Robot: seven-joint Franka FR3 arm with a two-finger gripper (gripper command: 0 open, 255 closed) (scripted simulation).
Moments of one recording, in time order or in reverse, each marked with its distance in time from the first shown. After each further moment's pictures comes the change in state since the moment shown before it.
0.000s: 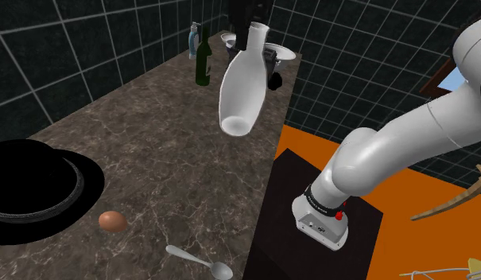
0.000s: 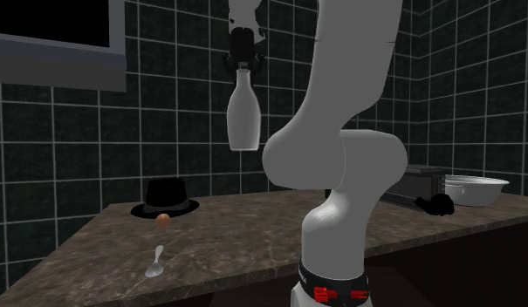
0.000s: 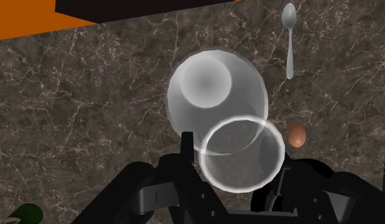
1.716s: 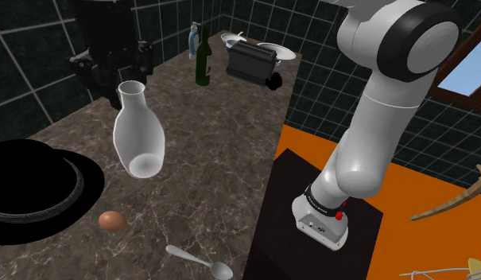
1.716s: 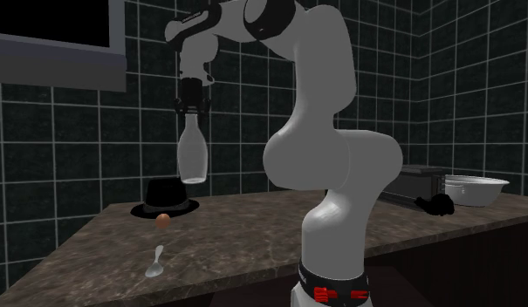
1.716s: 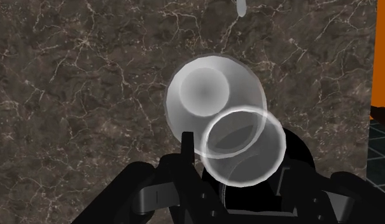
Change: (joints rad) arm 0.151 0.620 0.275 0.304 -0.220 0.268 0.403
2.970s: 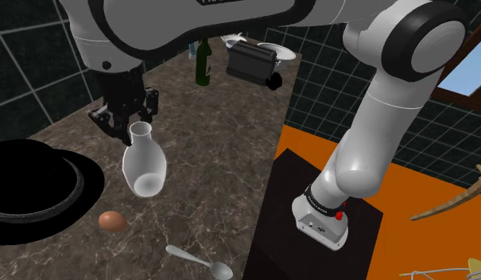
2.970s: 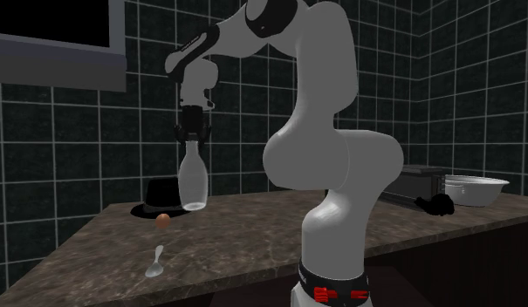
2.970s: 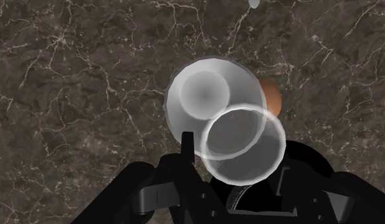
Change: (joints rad) arm -0.027 -0.033 -0.009 -0.297 0.016 0.269 -0.015
